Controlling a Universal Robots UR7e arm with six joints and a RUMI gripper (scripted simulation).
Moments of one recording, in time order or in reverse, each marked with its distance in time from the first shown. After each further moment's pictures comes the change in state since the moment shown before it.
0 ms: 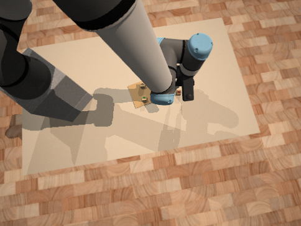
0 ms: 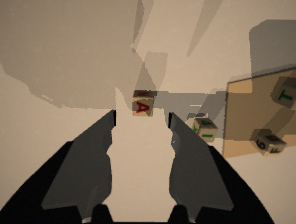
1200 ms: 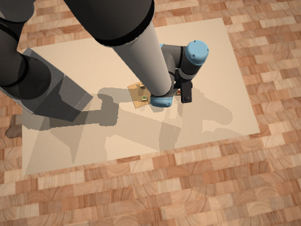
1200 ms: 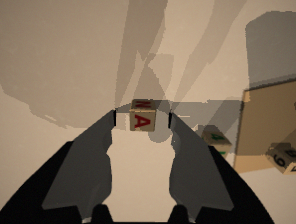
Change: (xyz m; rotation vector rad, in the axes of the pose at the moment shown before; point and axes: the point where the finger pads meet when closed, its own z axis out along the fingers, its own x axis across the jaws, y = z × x) arm 0.000 0.000 0.031 0.000 0.000 0.000
